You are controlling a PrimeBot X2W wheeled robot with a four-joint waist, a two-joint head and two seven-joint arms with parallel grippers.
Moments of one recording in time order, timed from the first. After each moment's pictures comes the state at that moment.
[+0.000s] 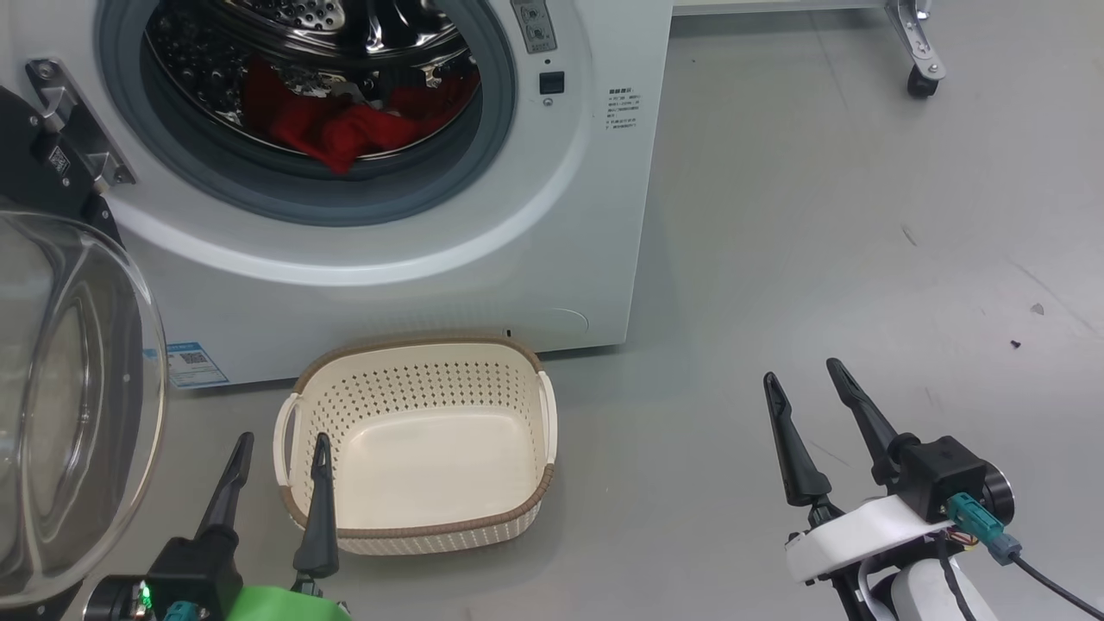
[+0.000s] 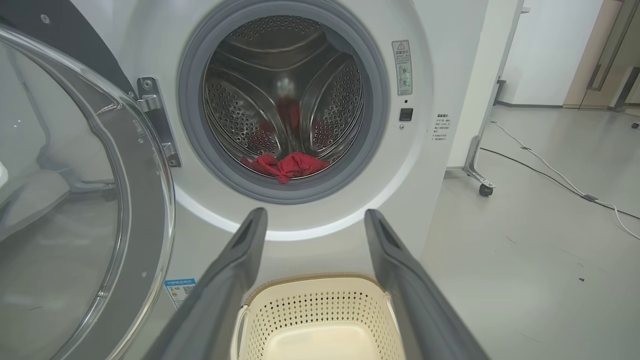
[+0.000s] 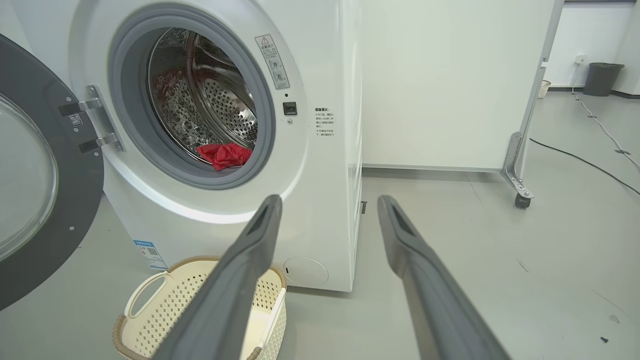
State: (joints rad) left arm 0.11 0.08 -0.16 -0.05 -0.26 0.09 -0.18; right arm -0.03 -0.05 0.19 0.16 0.23 0.08 -0.26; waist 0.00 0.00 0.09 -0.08
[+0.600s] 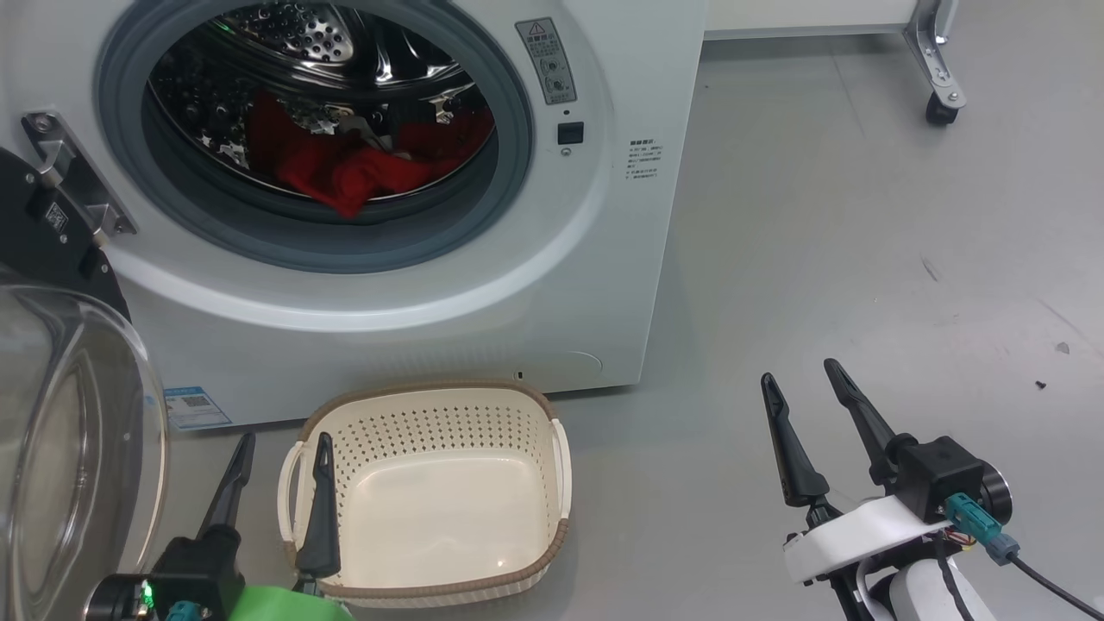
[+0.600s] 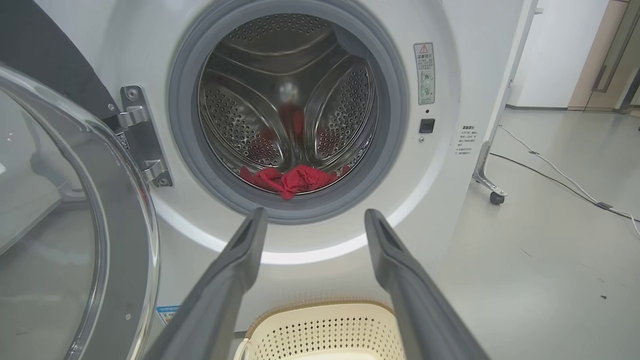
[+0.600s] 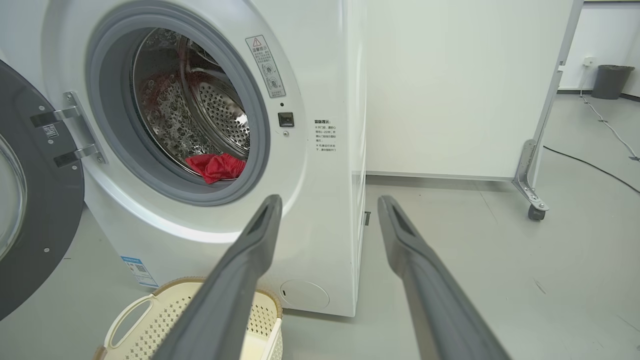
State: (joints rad) left arm 0.11 0.08 -0.17 -0.05 -0.26 0.09 -0.18; right arm -0.03 -0.05 0.20 0.16 0.23 0.08 -0.26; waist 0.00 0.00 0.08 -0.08
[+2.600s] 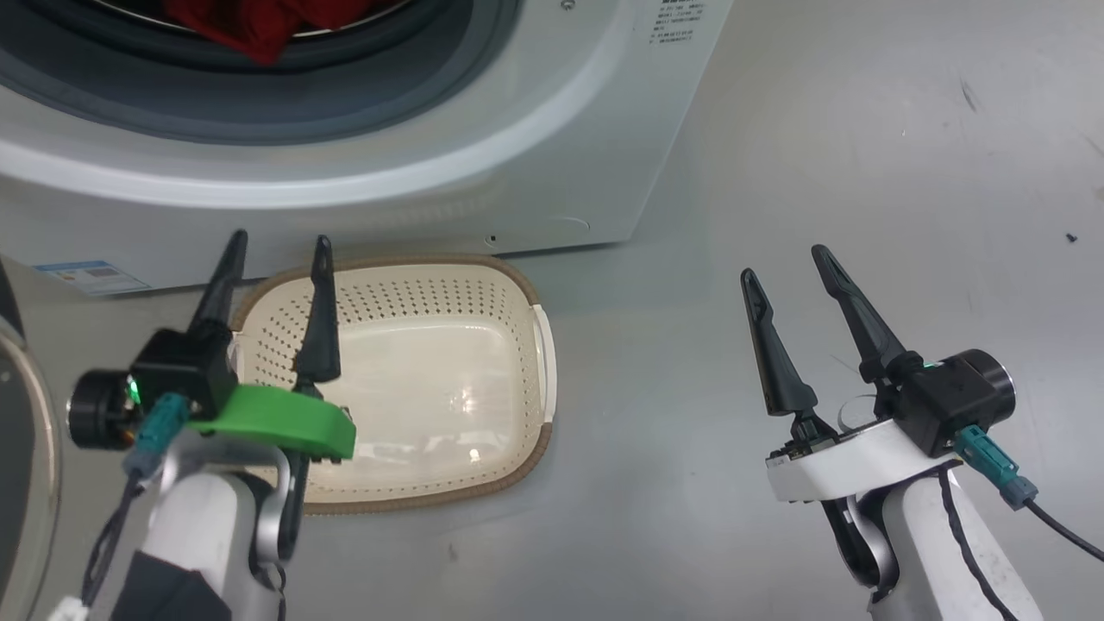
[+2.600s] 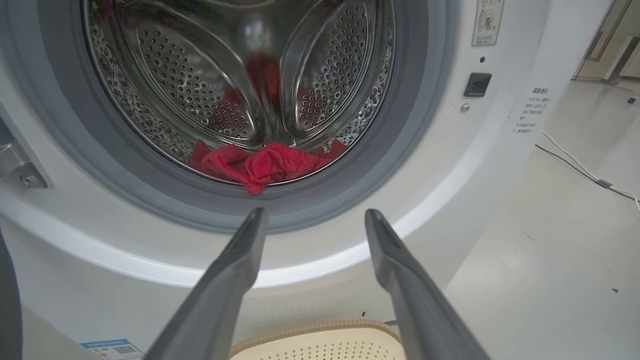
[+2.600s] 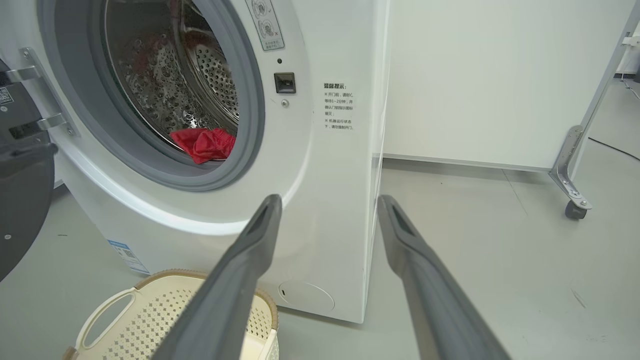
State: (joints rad) left arm -0.27 0.07 -0.19 0.05 -0.26 0.08 -0.10; right arm -0.16 -0.05 0.23 0.03 0.19 0.09 -0.26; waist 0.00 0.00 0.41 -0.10
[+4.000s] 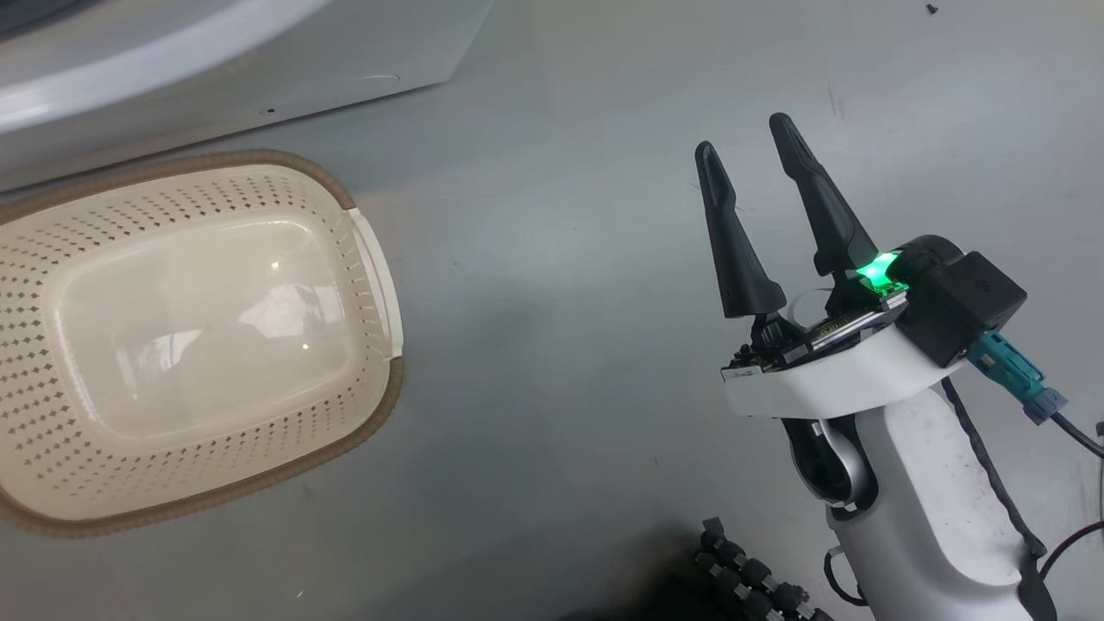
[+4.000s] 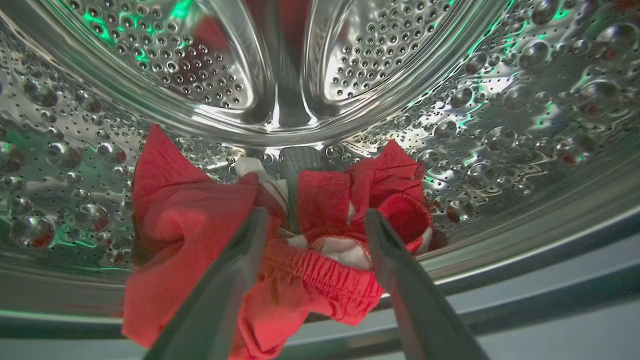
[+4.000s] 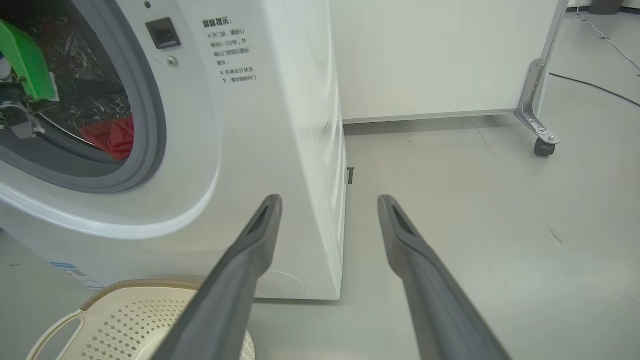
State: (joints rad) left arm -1.11 0.35 -0.03 0.33 -0.39 -0.04 0.49; right arm -0.36 -0.05 0.36 -0.02 0.41 0.07 -0.26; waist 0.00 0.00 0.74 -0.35
